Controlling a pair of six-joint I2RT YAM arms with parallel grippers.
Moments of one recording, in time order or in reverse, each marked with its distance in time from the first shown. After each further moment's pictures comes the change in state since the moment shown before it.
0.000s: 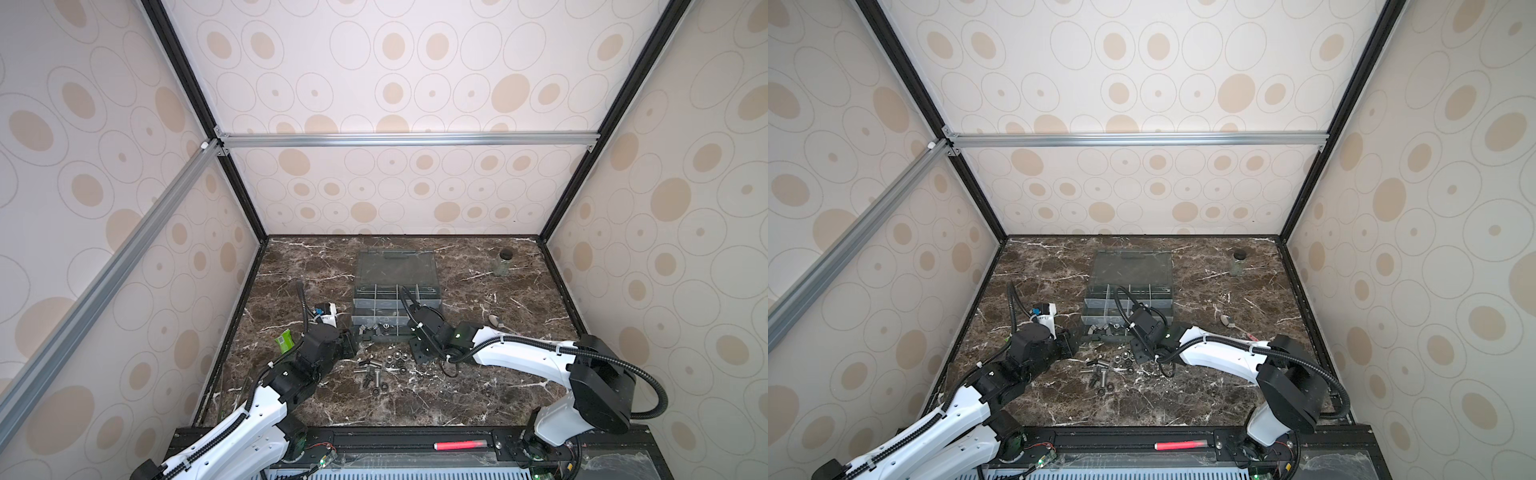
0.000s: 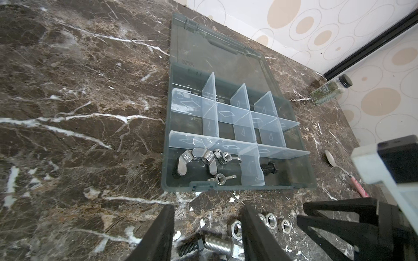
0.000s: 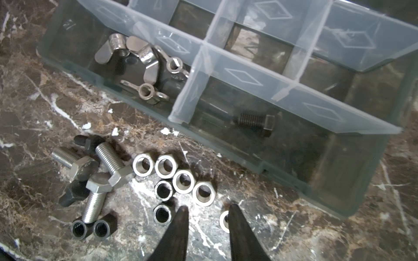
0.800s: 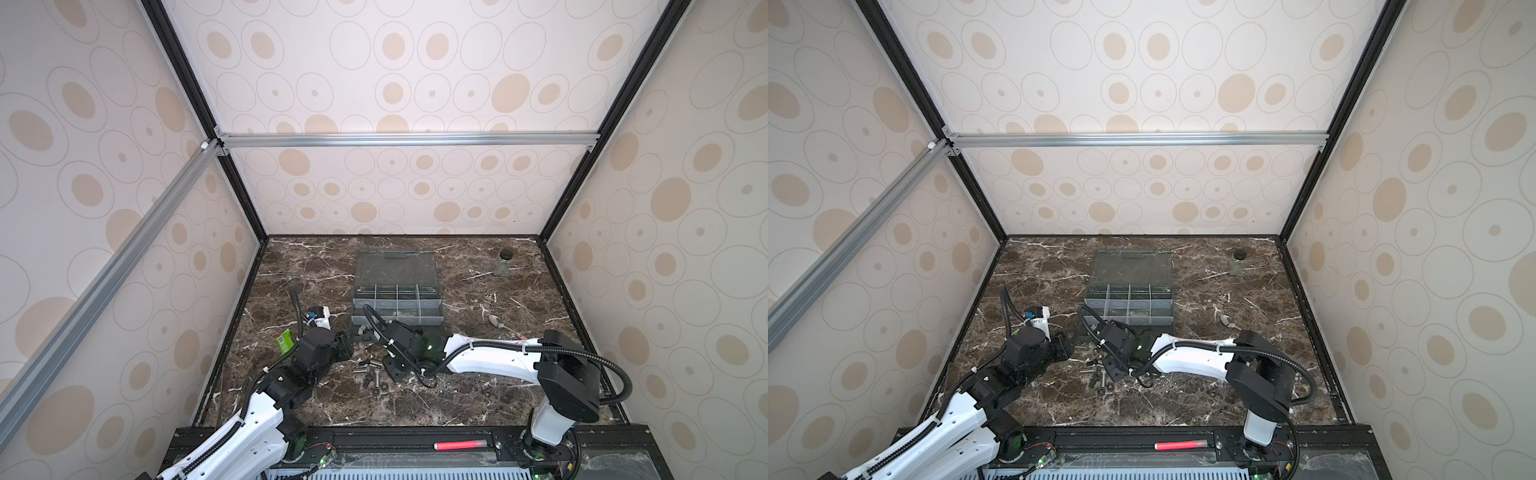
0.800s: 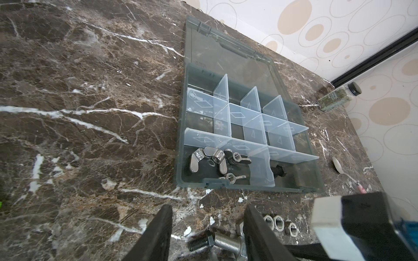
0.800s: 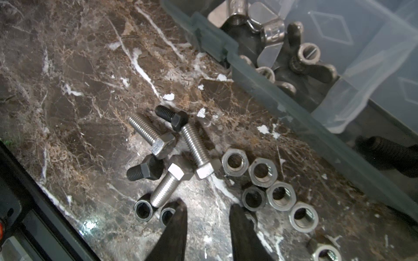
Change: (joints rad) left arm 0.025 -0.057 -0.027 -0.034 -0.014 -0.016; right arm 0.154 0.163 0.133 0.019 -0.087 -0.074
